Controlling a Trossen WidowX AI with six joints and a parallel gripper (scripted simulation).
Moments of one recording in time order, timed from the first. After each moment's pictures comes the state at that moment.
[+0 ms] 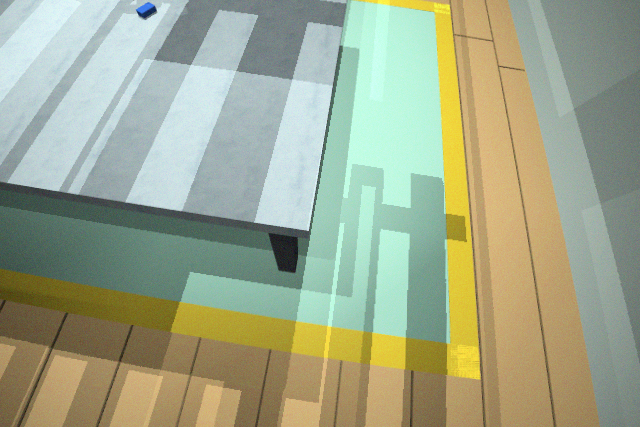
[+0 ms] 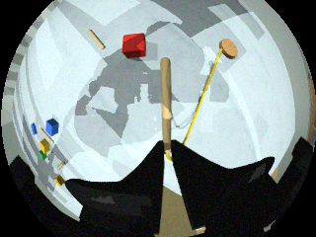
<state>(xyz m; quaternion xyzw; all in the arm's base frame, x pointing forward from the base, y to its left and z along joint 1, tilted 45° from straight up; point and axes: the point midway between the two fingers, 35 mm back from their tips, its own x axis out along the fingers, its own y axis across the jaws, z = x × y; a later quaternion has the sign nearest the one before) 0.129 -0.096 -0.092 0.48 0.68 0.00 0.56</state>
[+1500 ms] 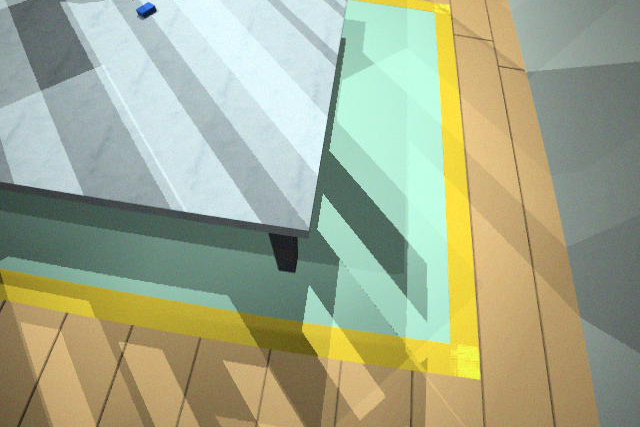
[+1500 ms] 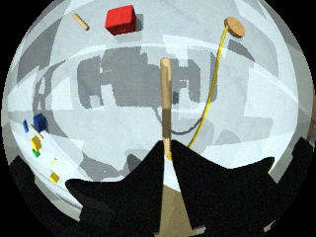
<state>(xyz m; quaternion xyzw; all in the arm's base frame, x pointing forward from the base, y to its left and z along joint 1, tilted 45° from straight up) 0.114 -0.072 -0.111 0.48 0.71 0.02 0.51</state>
